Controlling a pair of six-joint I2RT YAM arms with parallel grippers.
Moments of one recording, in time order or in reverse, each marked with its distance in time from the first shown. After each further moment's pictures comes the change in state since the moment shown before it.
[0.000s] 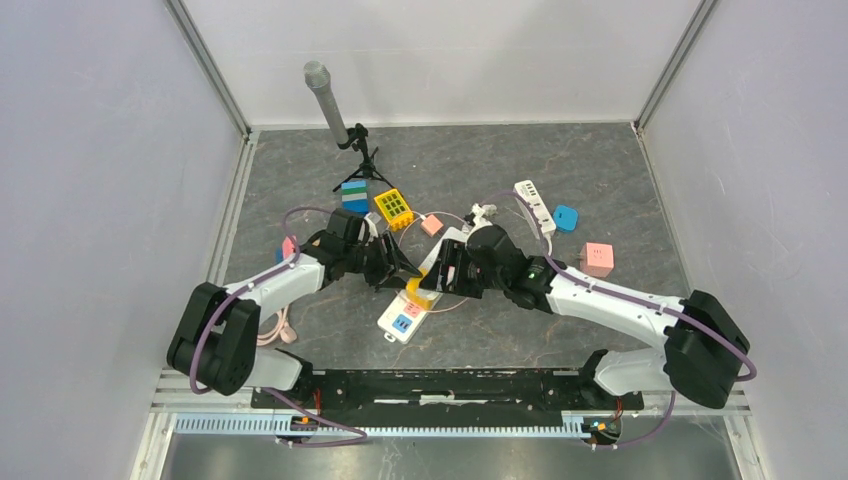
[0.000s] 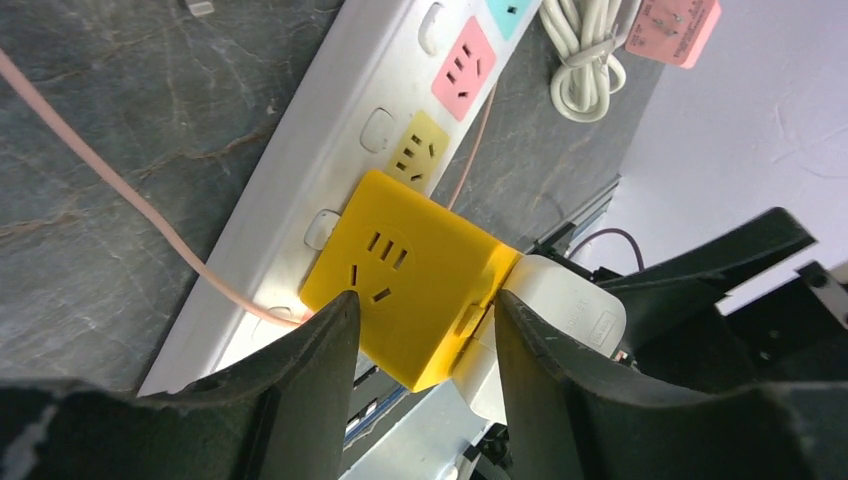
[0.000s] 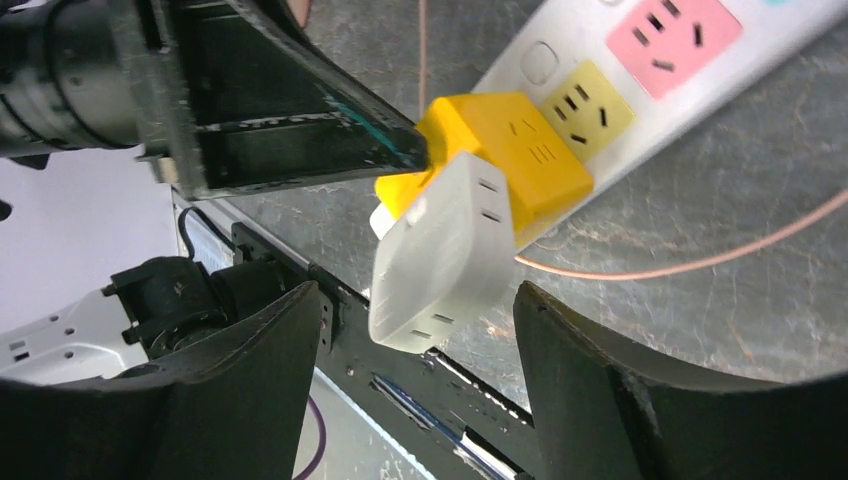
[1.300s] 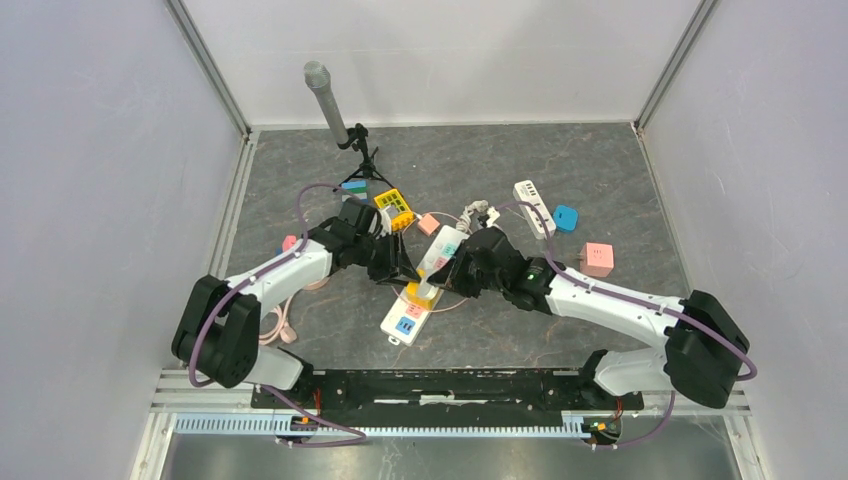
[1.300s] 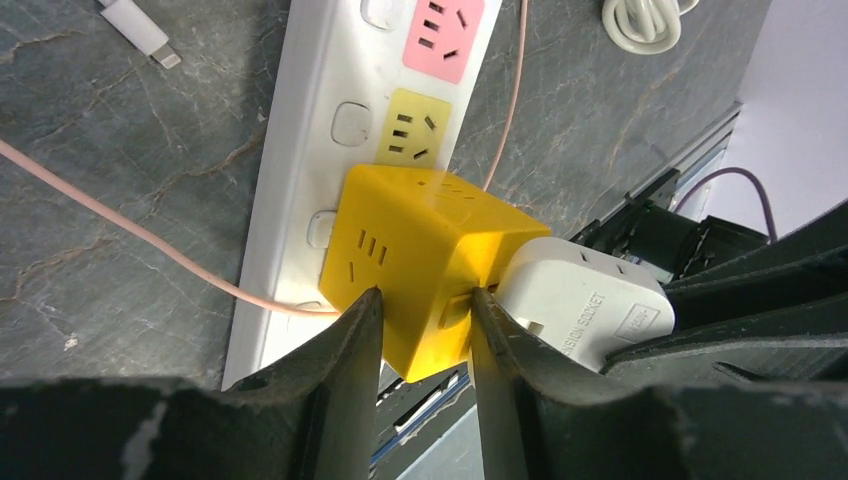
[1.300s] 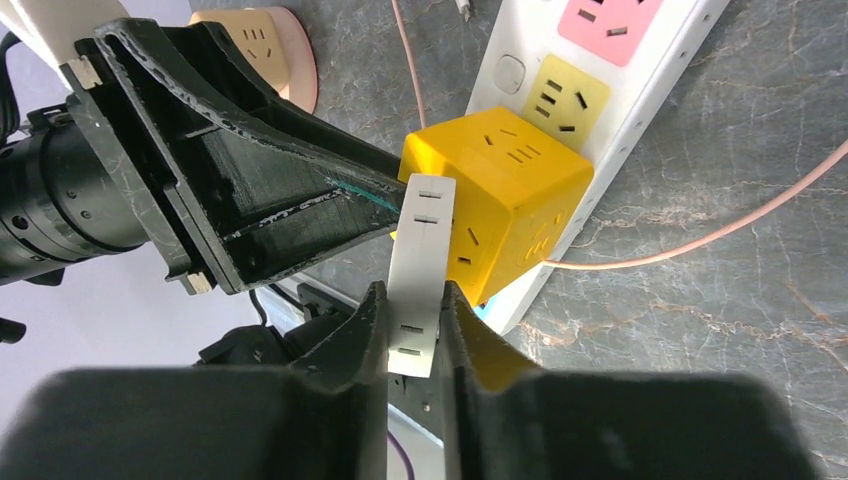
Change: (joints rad) left arm -0.061 0.039 0.138 -0.191 -0.048 0.272; right arm 0.029 -0.008 -0.008 -0.031 0.120 0.288
